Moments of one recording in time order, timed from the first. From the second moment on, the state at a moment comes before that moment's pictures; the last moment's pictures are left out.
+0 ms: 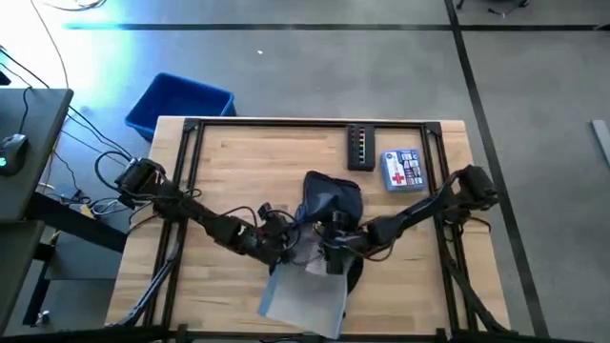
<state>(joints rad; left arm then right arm) -0.45 1.70 0.87 0.07 -0.79 -0.59 0.35 1.84 1.06 -0.18 0.30 0.36</state>
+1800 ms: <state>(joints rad) -0.46 1.70 0.87 0.13 -0.61 -0.44 0.22 1.93 1.26 -0.33 0.82 -0.20</state>
